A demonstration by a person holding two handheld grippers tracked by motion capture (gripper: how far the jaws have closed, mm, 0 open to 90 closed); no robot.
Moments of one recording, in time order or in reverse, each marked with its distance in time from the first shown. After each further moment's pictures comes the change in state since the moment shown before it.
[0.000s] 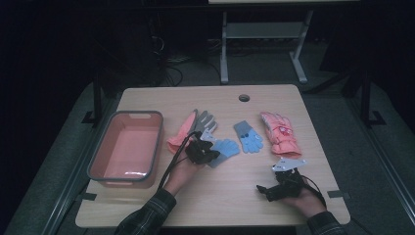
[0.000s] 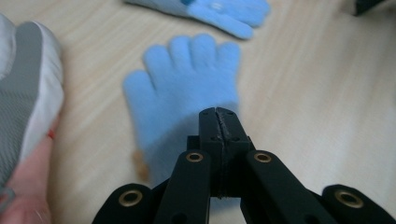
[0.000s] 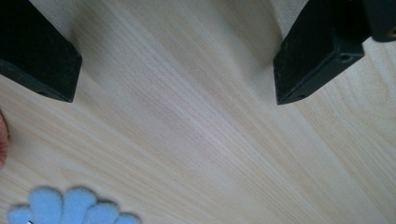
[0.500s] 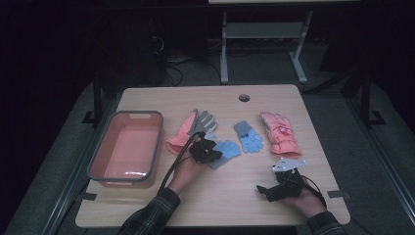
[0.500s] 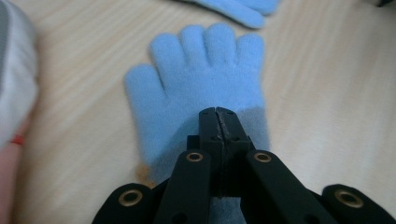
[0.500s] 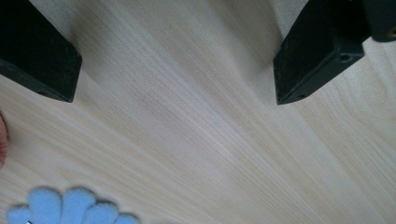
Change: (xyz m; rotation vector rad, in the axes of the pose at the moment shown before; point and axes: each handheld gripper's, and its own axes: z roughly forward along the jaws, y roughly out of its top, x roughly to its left) left arm -0.001 -0.005 0.017 0.030 -0.031 -0.022; right arm 0.000 0.000 0.000 -0.002 0.001 0.000
